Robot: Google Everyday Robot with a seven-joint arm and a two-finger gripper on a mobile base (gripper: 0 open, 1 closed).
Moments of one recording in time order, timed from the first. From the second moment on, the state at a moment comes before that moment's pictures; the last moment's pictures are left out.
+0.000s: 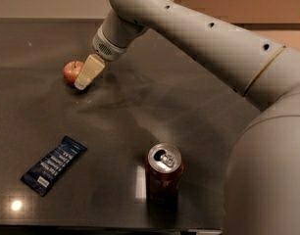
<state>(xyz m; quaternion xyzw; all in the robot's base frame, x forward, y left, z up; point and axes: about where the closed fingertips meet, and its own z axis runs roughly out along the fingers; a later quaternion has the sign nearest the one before) 0.661 0.154 0.873 -0.56 0.76 0.16 0.29</state>
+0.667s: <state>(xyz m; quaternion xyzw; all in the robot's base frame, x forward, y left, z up) 0.675 0.182 0.862 -0.57 0.75 0.17 0.28</state>
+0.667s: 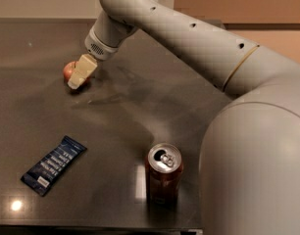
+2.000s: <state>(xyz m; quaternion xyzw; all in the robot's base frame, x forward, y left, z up) 0.672 0.204 0.850 -0.59 0.74 0.19 0.26</state>
